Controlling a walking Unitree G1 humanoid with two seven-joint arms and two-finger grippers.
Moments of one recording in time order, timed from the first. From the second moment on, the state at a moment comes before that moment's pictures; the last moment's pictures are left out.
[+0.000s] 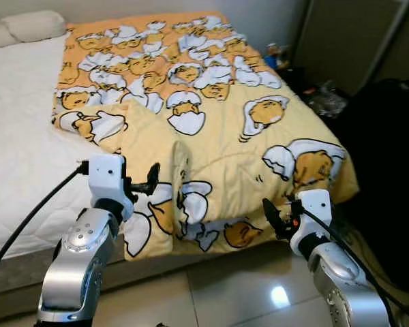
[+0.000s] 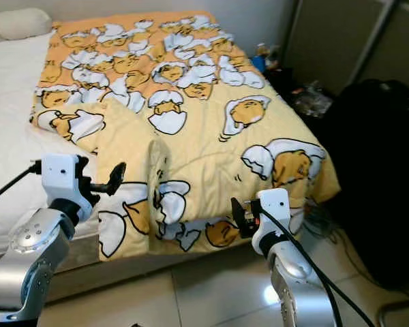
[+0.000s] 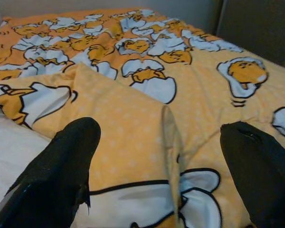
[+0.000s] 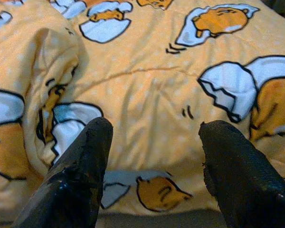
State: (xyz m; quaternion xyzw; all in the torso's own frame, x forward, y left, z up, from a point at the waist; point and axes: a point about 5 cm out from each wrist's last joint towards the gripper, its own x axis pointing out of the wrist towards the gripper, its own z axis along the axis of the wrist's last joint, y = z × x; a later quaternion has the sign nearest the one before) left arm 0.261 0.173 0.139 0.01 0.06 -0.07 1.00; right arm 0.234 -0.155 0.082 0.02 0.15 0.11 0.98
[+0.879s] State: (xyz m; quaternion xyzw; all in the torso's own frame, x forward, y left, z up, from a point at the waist) left arm 0.264 0.184 0.138 0.01 0.06 -0.05 1.00; right arm 0.246 -0.147 0.089 0.01 0.12 0.13 0.98
